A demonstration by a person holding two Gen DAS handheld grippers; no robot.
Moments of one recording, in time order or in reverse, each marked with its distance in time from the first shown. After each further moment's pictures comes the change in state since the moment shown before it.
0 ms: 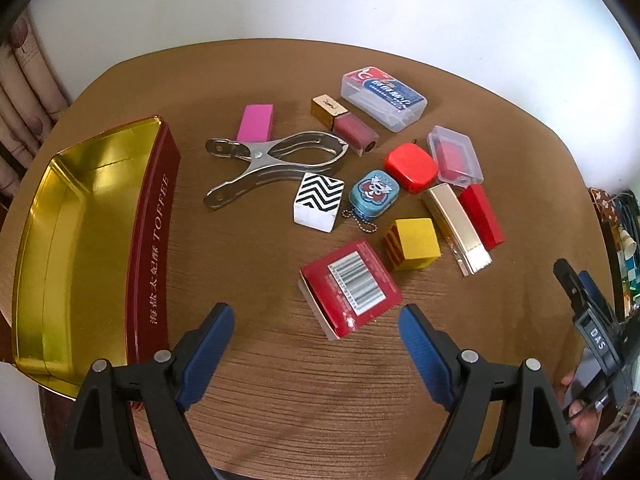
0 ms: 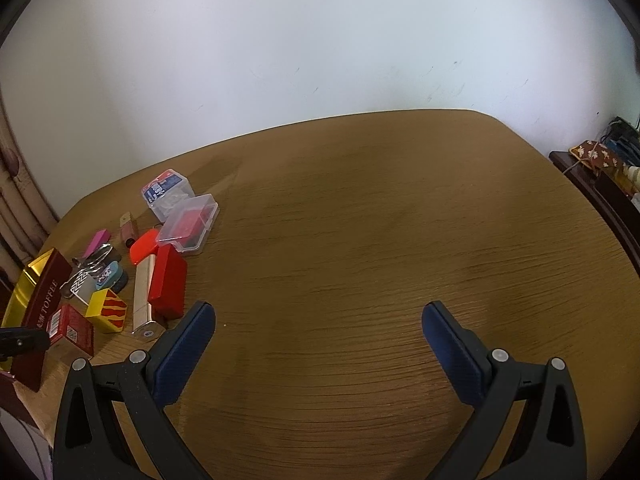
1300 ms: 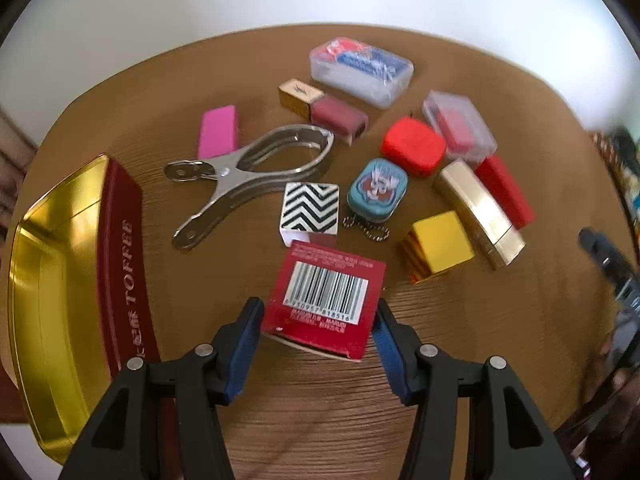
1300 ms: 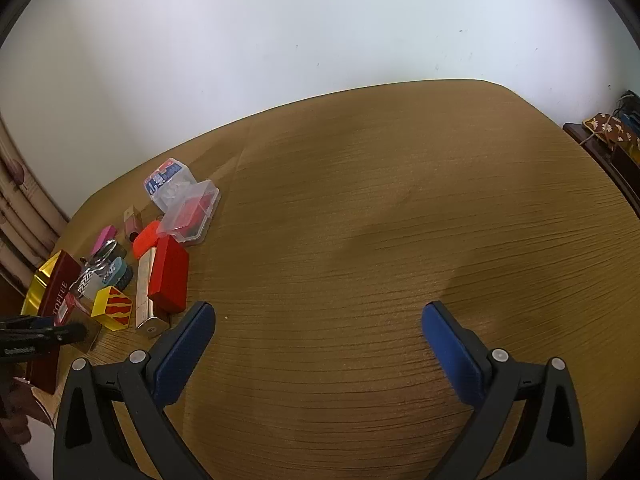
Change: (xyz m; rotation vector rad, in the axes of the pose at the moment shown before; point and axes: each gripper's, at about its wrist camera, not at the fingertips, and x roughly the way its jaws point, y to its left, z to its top) left arm 0.050 -0.009 0.030 0.218 0.064 0.018; right arm 0.015 -0.008 -0.005 0.050 0.080 0.056
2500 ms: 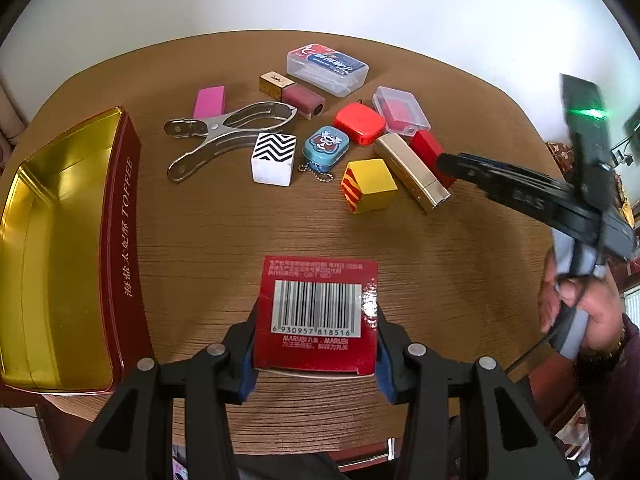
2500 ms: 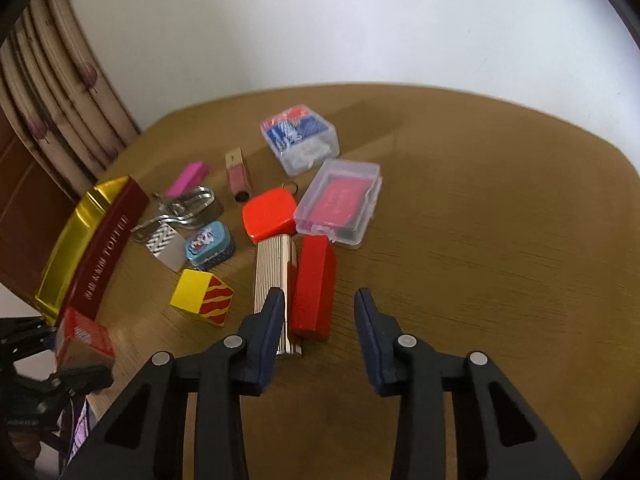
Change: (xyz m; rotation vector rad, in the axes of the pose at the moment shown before) left arm -0.035 -0.011 -0.054 -0.069 -0.056 -0.154; right arm 0.042 0.107 0.034 -0.321 0.190 0.216
